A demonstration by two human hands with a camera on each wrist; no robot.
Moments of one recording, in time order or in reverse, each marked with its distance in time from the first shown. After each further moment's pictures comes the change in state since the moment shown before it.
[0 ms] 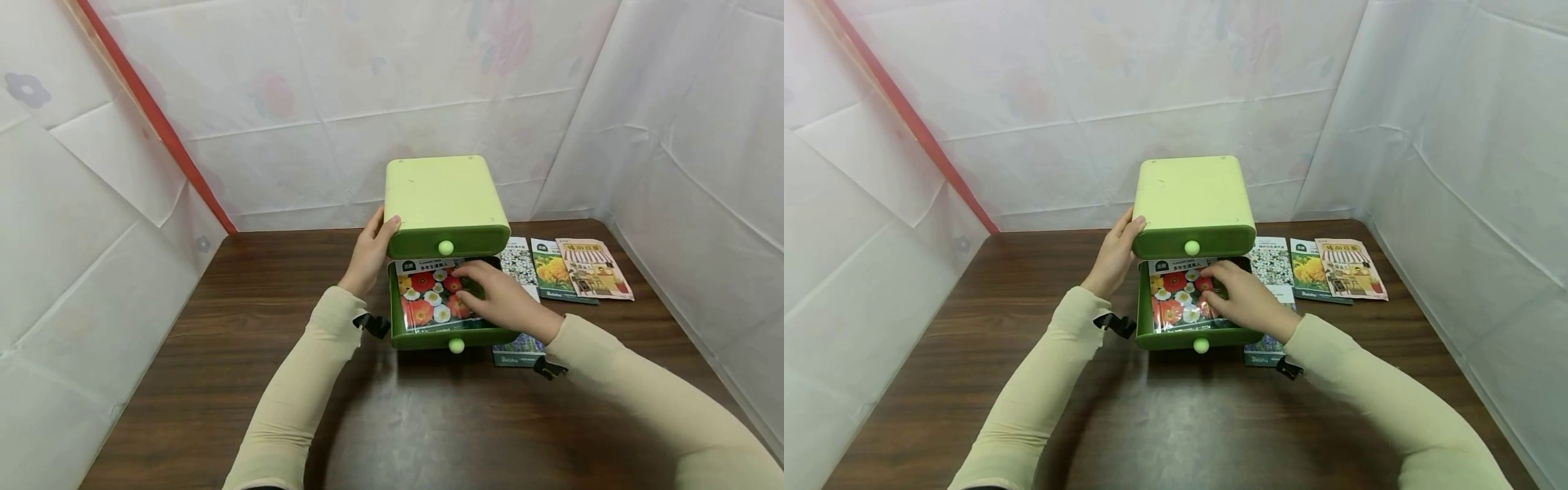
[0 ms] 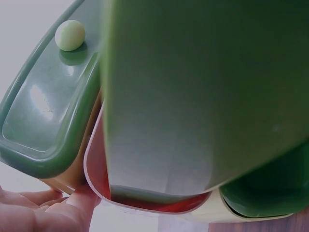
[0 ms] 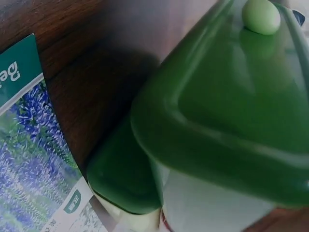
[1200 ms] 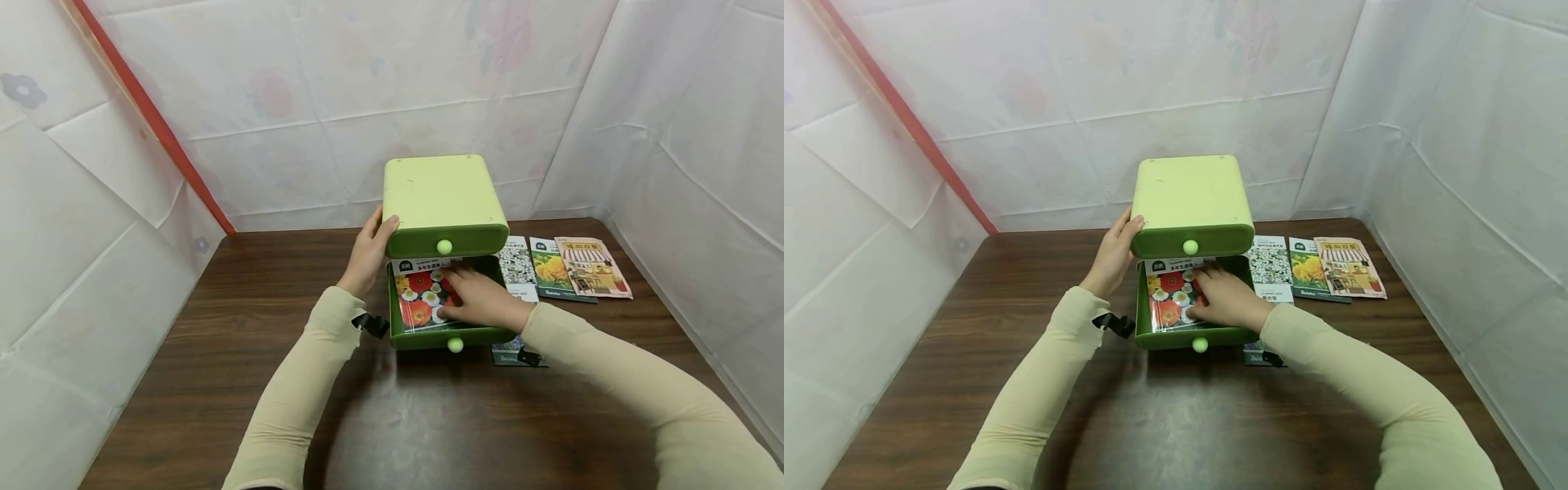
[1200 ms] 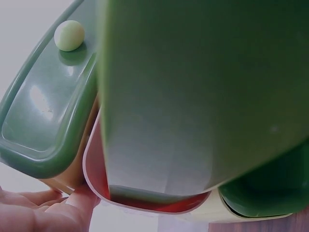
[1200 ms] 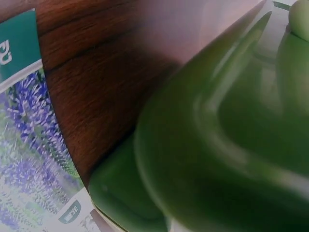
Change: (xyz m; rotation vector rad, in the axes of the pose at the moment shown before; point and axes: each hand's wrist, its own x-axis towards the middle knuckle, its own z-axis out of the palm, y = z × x) left_hand 0.003 -0.003 0.000 0.004 0.002 0.007; right_hand 0.028 0.004 0.023 -0.205 -0.172 -0.017
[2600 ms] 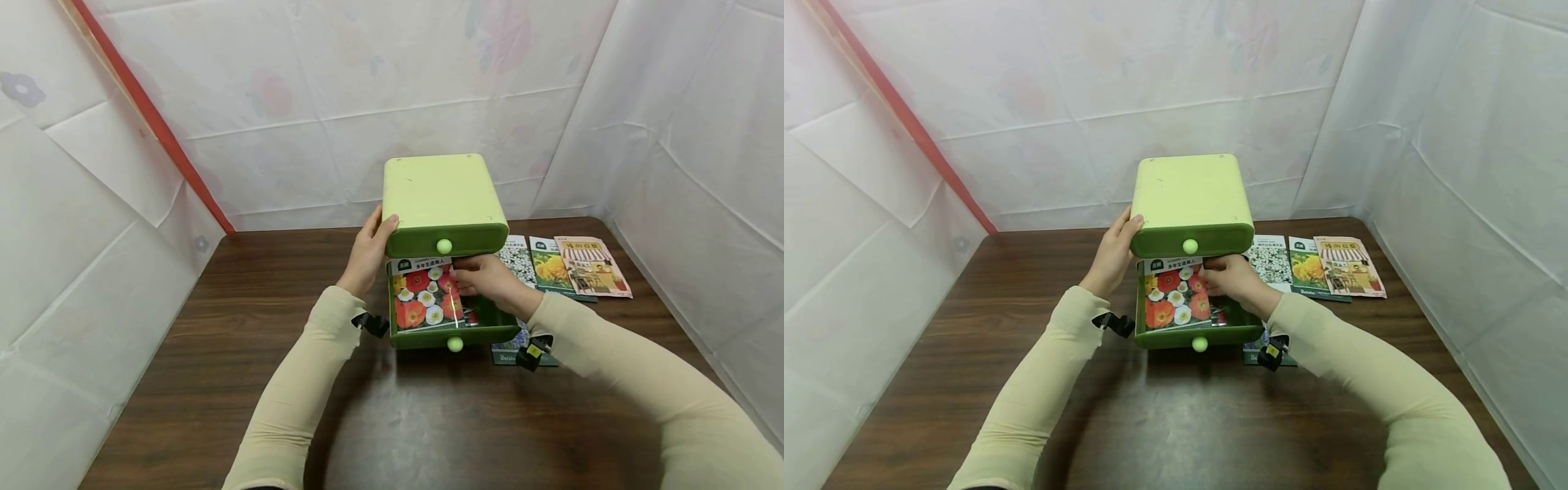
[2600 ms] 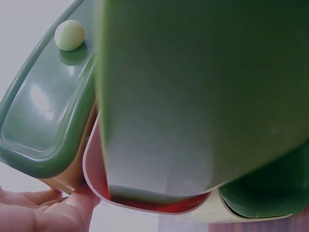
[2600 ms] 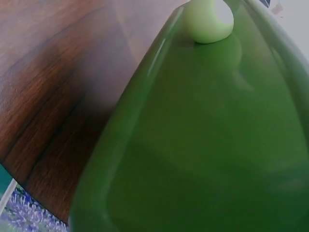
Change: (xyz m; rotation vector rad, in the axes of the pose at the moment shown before) left_hand -0.017 0.025 0.006 0.004 -0.021 -0.019; right_hand 0.004 0.009 -0.016 0.976 0.026 0.426
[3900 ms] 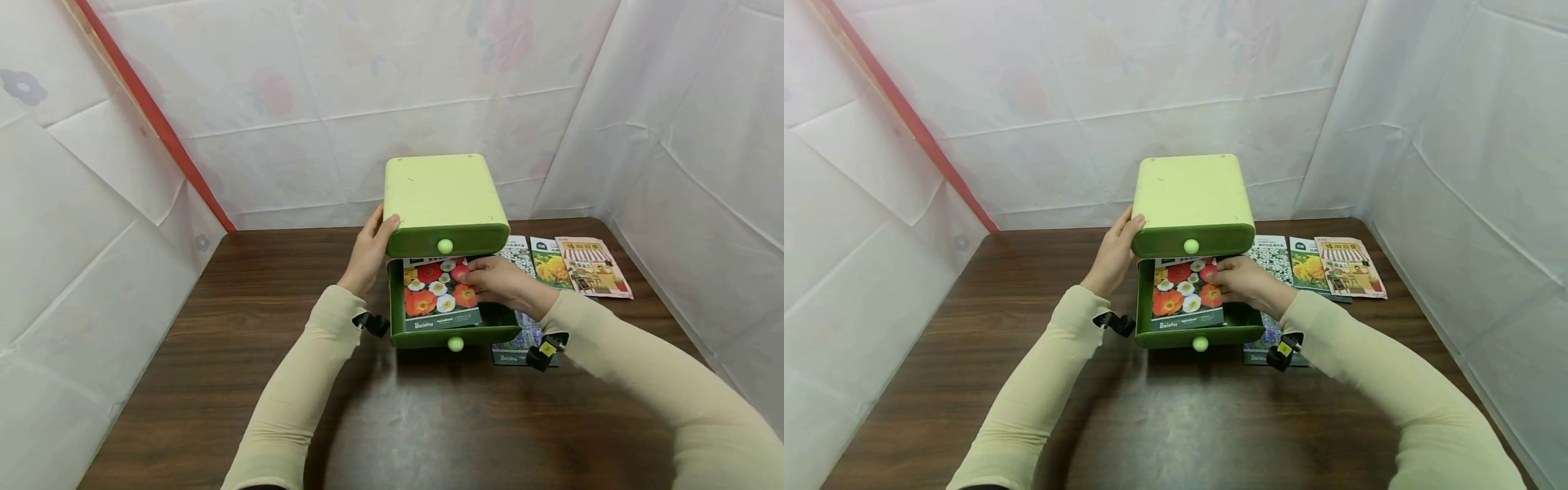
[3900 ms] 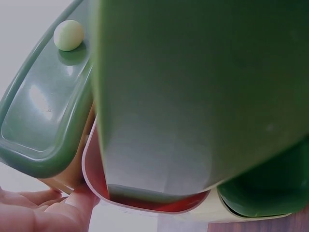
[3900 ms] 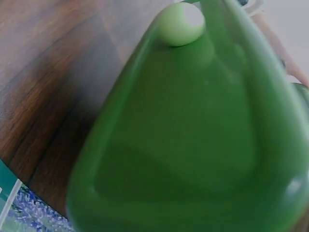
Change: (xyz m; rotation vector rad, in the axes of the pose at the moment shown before) left_hand 0.017 -0.024 -0.005 -0.003 0.025 0.008; right_hand -0.009 -0.007 -0.015 0.079 -0.096 0.144
